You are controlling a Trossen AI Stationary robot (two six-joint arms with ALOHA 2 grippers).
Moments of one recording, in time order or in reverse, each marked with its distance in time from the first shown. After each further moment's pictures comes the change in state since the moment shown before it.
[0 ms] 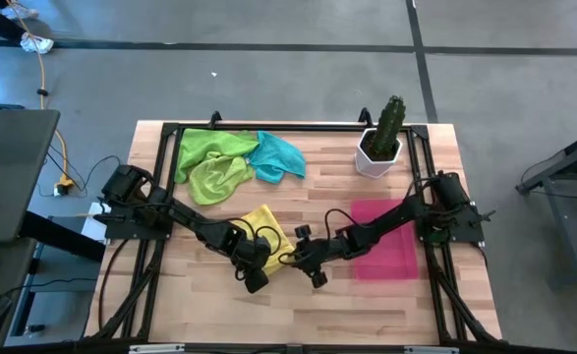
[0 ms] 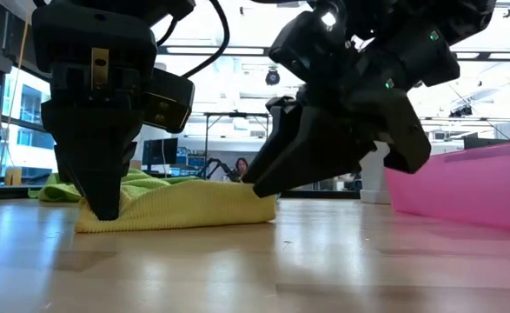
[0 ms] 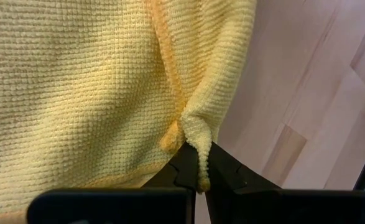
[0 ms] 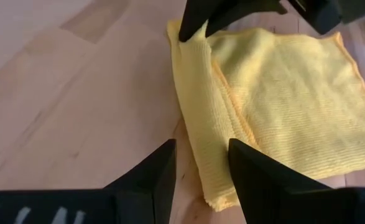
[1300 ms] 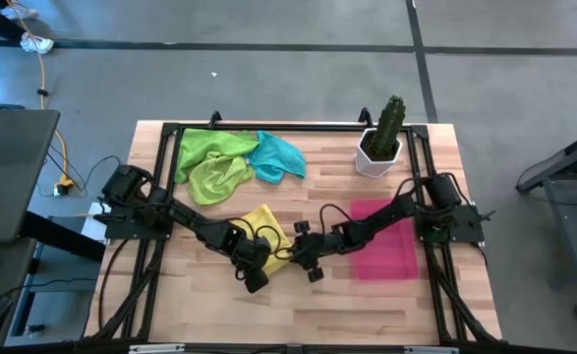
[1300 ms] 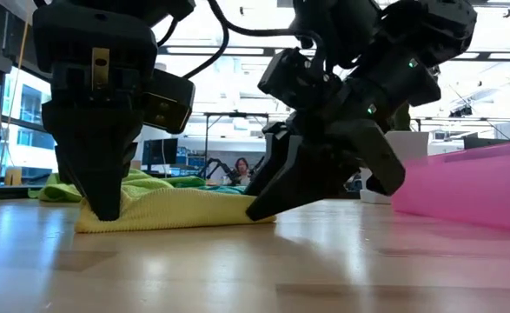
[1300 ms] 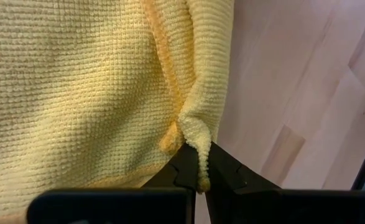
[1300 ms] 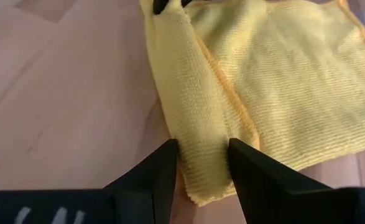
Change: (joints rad) left arm 0.000 0.000 -0.002 0.026 0.008 0.000; right arm -0.059 0.055 0.000 0.025 -0.043 0.042
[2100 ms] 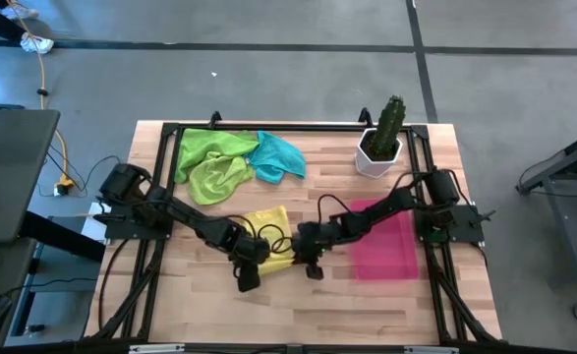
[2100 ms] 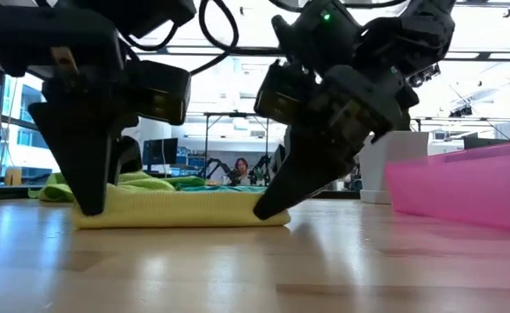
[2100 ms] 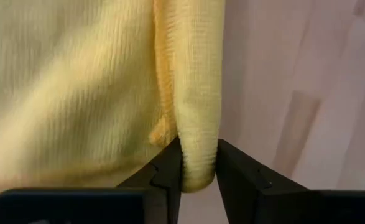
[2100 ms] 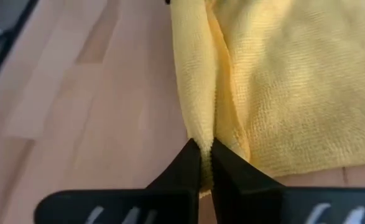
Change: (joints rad) left arm 0.009 -0.029 0.004 -0.099 0.044 0.253; right arm -0.071 -0.002 0.003 -0.064 -0.327 0.398
